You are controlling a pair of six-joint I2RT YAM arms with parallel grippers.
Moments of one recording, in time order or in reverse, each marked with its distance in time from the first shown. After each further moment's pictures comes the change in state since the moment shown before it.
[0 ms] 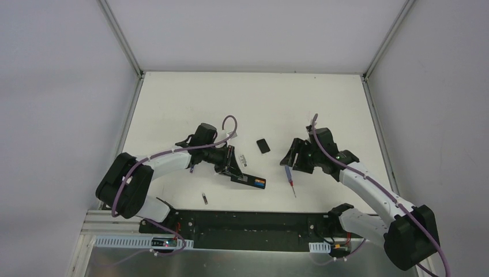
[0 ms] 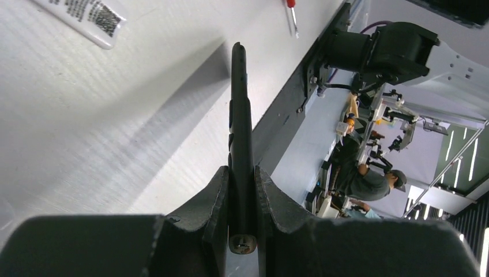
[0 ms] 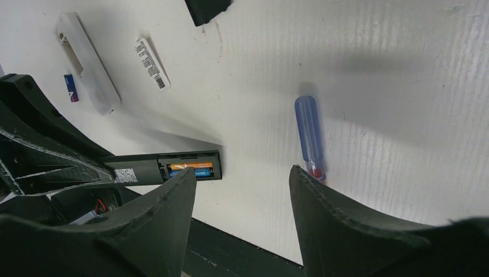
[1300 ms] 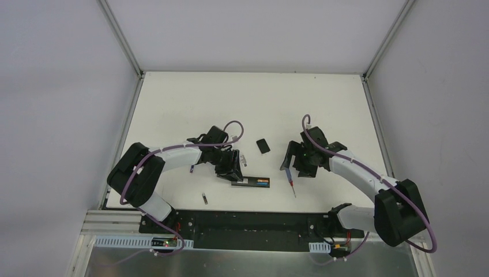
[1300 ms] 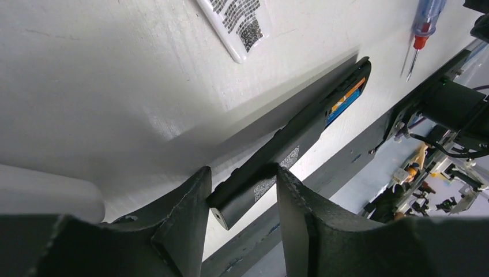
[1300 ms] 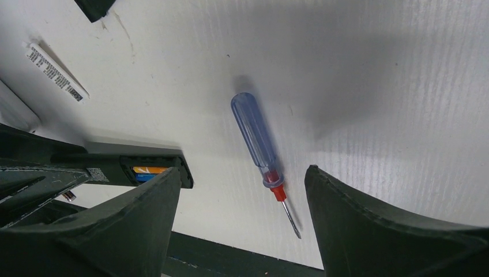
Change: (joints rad) left arm -0.086 0.146 0.099 -0.208 -0.354 0.044; right arm 0.000 0.209 0.050 -0.090 0.084 0.007
